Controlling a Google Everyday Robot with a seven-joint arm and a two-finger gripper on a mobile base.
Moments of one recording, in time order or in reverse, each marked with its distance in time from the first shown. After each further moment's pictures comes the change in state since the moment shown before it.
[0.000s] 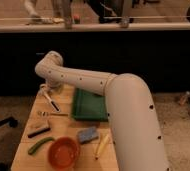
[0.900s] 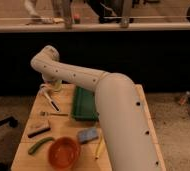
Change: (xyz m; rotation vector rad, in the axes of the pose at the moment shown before) arm -0.019 -0.033 -0.001 0.025 -0.002 -0.007
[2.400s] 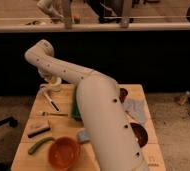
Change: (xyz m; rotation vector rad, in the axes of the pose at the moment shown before) arm -0.021 -0.038 0.010 -0.006 0.038 -0.030
